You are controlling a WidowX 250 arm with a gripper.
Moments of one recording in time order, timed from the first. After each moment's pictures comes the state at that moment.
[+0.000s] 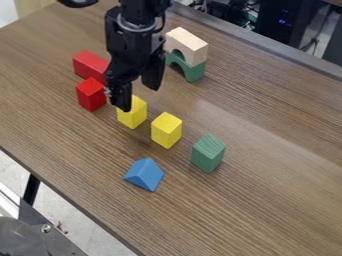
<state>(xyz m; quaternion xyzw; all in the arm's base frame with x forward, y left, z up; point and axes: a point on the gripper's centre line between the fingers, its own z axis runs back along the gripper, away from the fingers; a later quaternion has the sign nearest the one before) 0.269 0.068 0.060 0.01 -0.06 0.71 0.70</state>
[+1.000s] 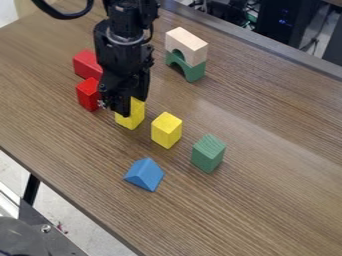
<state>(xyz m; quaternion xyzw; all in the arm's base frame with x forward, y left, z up) 0.261 0.077 0.048 -0.01 -0.07 0.74 0.67</state>
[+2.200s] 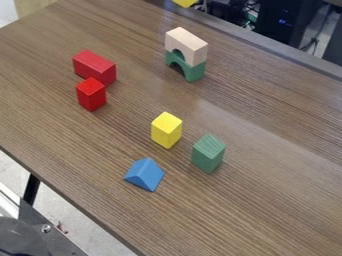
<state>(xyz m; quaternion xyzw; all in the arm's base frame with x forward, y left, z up) 0.373 0.075 0.174 -0.13 -0.12 0.60 0.78</state>
